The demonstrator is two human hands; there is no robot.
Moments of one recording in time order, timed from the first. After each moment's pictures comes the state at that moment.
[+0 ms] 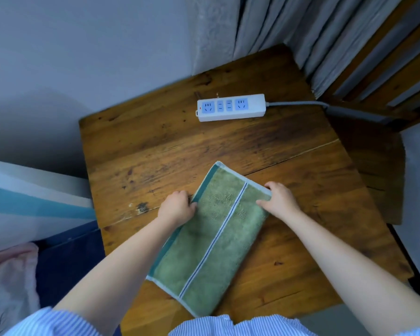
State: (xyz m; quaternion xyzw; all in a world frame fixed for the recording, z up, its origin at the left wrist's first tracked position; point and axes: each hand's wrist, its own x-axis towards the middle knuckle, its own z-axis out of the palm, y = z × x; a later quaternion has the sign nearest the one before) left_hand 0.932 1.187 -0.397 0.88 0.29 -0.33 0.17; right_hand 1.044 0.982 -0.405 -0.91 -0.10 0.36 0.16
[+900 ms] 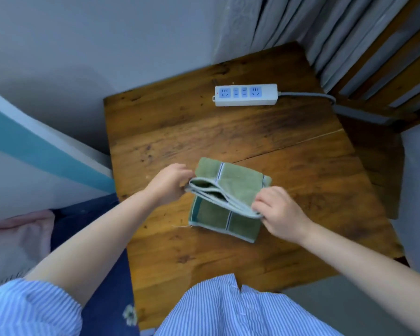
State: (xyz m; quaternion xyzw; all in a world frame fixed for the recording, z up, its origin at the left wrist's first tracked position) left_hand 0.873 1.221 -0.347 0.96 0.04 -0.14 0.24; right_hand 0.959 0.955 -0.359 -0.80 -0.57 0.04 0.18
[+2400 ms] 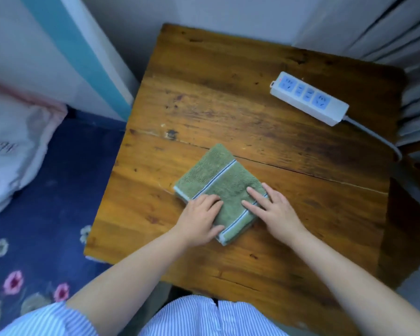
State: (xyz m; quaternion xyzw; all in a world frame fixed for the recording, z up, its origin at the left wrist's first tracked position) left_hand 0.837 1.067 -0.416 0.93 0.24 -0.20 0.21; right_hand 1.035 0.958 -0.430 -0.67 -0.72 0.17 -0.09
